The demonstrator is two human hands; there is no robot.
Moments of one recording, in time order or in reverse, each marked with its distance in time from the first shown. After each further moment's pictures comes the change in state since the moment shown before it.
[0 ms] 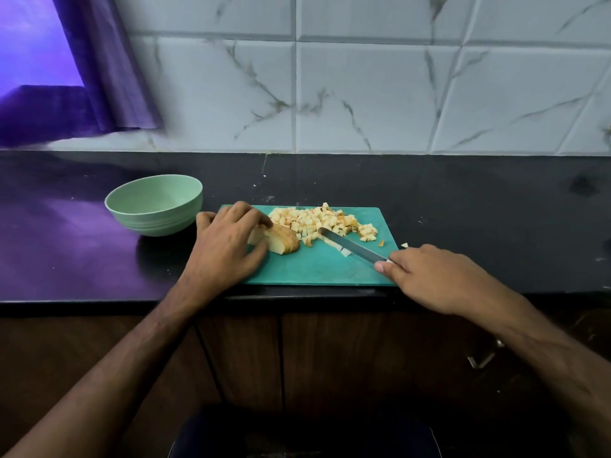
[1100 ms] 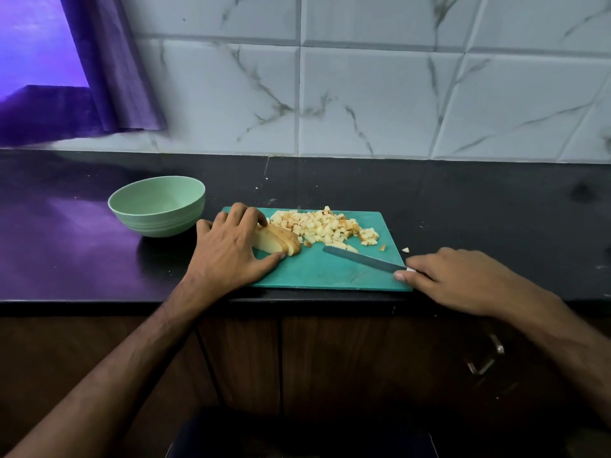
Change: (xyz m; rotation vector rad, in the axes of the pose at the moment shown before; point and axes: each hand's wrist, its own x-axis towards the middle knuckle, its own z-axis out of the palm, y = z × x) left_hand 0.001 -0.005 0.012 0.137 -0.048 -0.061; right_hand 0.006 0.043 0.001 -0.152 0.002 -0.152
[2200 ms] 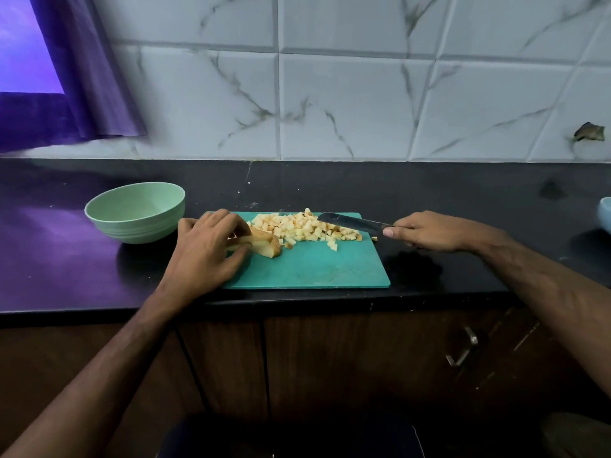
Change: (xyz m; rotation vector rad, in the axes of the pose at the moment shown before) left_hand -0.004 0.000 -0.017 -0.235 0.071 0.120; right_hand 0.062 0.081 -0.002 0.433 0.015 0.044
